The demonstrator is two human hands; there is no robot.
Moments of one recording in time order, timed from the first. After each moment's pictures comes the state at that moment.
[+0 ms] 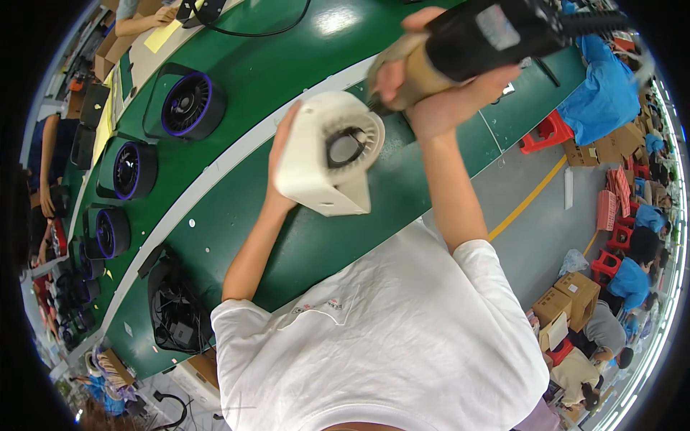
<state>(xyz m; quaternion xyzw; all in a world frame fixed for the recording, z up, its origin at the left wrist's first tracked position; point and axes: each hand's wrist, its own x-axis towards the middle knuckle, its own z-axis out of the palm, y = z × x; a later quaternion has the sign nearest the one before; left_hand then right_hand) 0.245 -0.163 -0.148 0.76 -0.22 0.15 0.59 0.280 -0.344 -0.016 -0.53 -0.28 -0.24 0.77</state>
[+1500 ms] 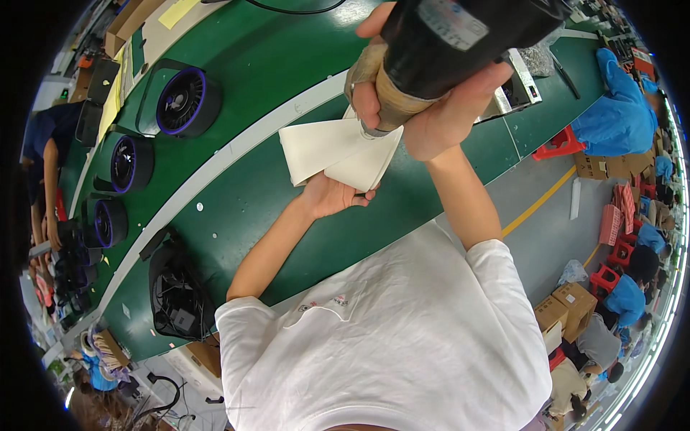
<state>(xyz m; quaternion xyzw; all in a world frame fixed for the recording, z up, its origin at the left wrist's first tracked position) 0.225 -0.175 -0.229 0.11 -0.04 -0.52 0.85 0.268 -0.305 -0.013 -0.50 -0.40 -0.10 0.76</state>
